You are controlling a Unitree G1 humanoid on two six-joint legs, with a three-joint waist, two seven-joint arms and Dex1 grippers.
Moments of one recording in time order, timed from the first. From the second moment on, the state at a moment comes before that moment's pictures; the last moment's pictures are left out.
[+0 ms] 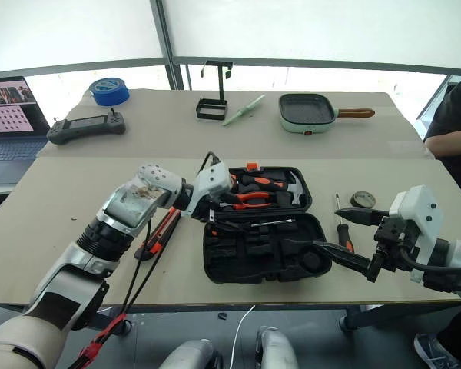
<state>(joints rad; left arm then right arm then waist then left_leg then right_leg) -0.91 0.43 -0.41 0.14 -0.14 0.64 -1.20 0.13 -0.95 -0.57 -0.58 0.77 0.70 0.93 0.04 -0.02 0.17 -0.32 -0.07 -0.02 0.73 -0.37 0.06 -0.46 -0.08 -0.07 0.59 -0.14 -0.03</state>
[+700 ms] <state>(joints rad) -0.89 0.38 -0.52 0.30 0.02 0.33 -1.20 0.09 -0.96 -0.53 -0.58 0.77 0.72 0.91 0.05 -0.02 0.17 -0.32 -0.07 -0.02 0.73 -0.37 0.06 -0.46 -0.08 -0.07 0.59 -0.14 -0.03</state>
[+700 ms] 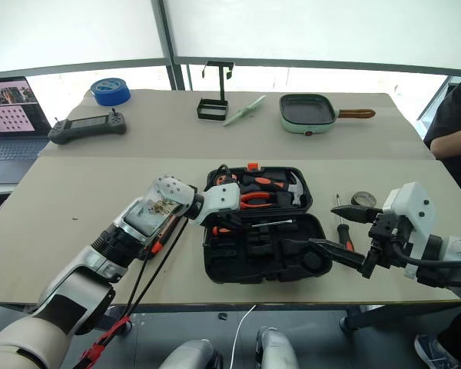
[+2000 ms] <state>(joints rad) -0.73 0.72 -0.05 -0.10 -0.56 0.67 -1.36 0.16 -0.57 -0.43 -0.41 0.53 0.75 0.42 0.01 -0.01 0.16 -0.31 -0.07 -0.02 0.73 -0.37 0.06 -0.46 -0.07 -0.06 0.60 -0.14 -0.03</state>
